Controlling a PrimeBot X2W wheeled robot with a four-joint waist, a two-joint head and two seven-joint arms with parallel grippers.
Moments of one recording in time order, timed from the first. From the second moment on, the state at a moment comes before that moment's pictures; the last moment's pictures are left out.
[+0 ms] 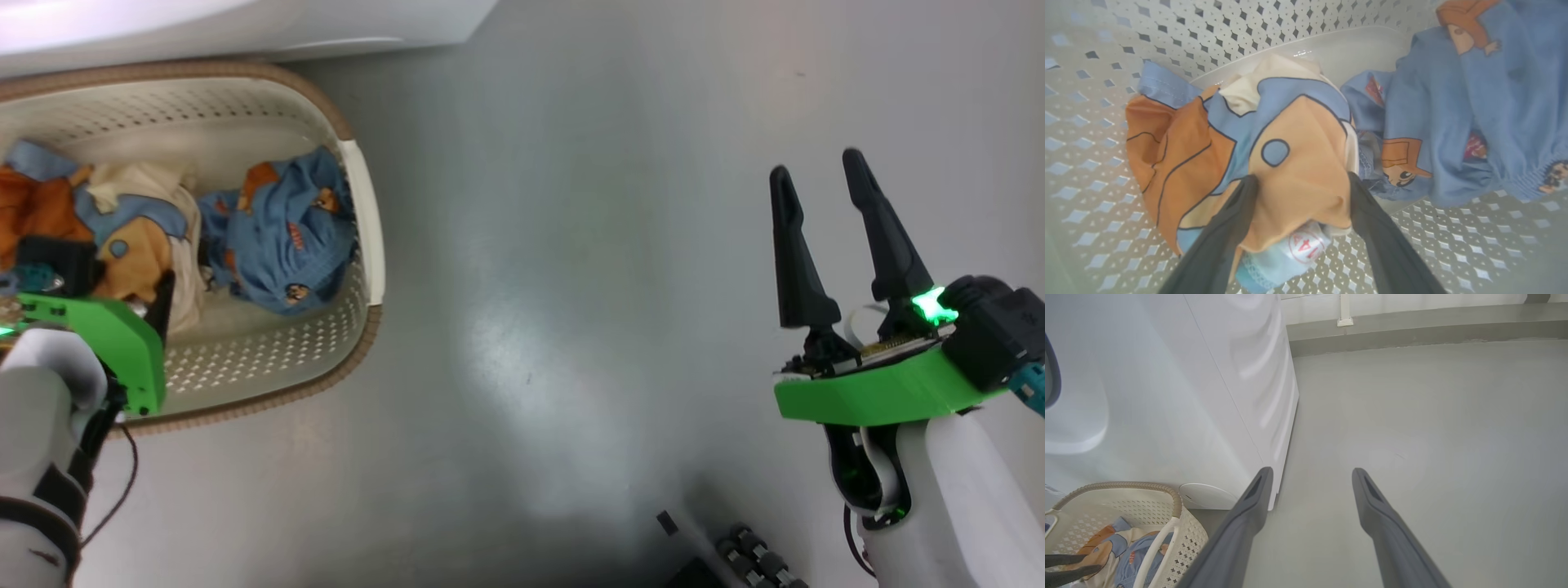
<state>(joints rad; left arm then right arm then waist) -0.96 0.38 -0.55 1.26 -0.46 -0.13 -0.10 -0.32 -0.07 0.10 0.01 0.28 0.13 -0.25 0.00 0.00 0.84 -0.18</state>
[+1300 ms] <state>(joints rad) -0.89 0.35 -0.57 1.29 -0.64 -0.13 -0.21 -0.33 -0.07 0.11 0.04 0.27 0.13 -0.25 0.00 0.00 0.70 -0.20</state>
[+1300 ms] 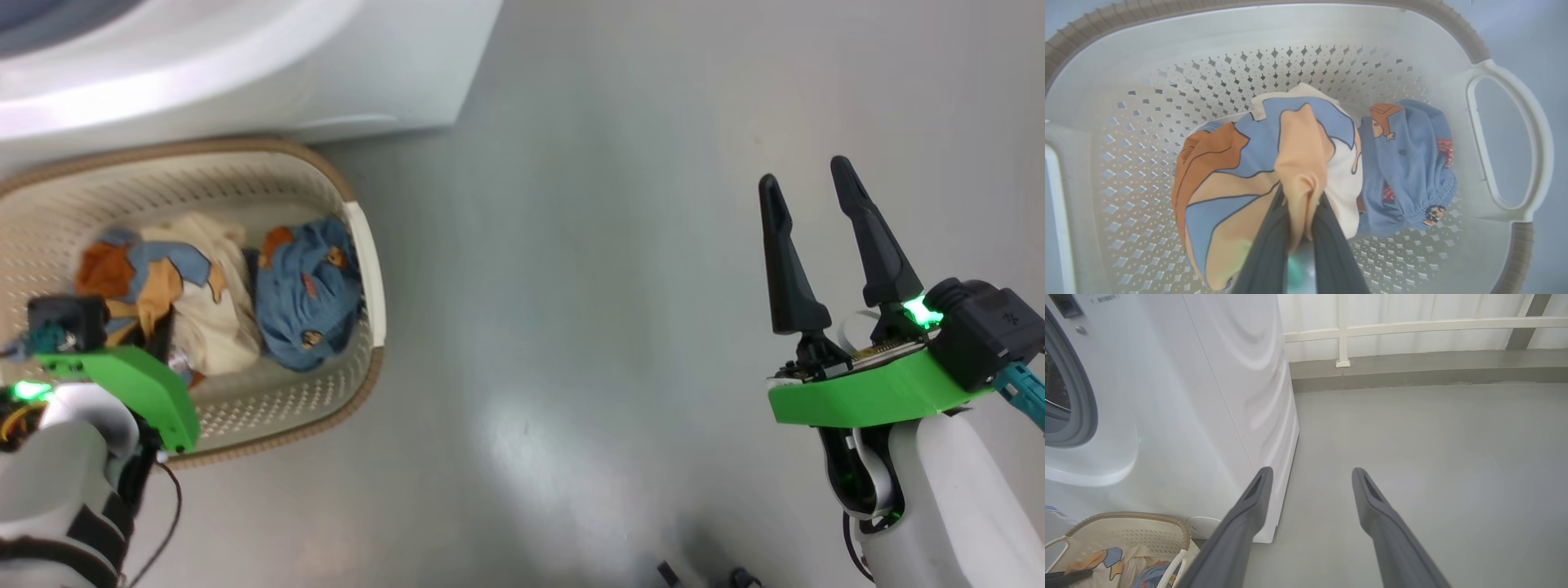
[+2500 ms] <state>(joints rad) -0.39 0.26 -0.15 0.69 -0.45 -0.09 -0.25 -0.07 -0.14 0.05 0.10 0.31 0.13 -0.25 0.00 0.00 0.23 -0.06</state>
